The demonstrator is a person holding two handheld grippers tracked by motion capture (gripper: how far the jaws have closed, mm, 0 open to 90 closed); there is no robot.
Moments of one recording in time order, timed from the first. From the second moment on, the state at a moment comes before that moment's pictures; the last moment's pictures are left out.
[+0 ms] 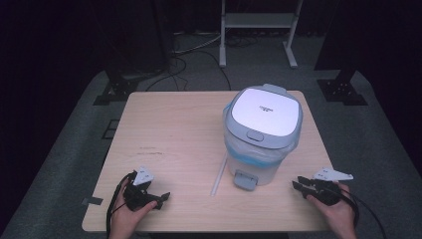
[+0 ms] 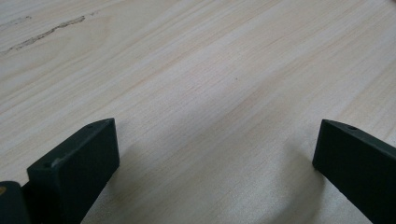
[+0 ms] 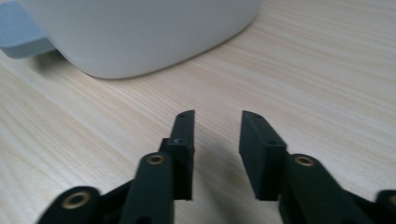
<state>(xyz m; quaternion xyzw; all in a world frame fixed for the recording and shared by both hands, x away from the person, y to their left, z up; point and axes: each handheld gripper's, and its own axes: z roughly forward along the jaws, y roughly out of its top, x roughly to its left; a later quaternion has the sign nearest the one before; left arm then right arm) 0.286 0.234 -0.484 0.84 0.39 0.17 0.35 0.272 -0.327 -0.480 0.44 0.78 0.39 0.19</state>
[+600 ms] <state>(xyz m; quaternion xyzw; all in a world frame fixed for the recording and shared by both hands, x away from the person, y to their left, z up) 0.286 0.234 -0.484 0.84 0.39 0.17 0.35 0.267 -0.317 -0.469 0.41 0.79 0.42 0.16</state>
